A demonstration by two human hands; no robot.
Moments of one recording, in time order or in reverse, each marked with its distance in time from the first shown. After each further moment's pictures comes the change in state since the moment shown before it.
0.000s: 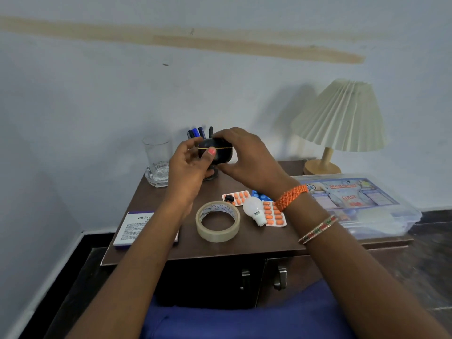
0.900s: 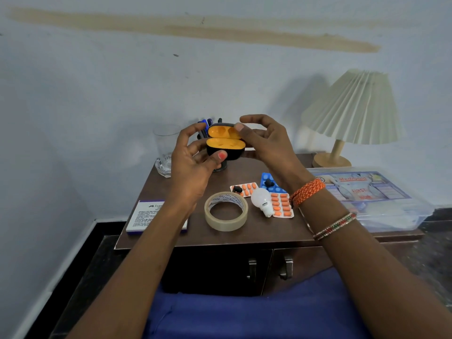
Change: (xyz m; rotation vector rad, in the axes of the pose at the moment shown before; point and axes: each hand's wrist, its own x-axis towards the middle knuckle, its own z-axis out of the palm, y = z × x) left_hand -0.025 0.013 -0.010 0.073 -0.049 0.095; right_hand -0.009 -0.010 -0.009 0.921 0.162 0.506
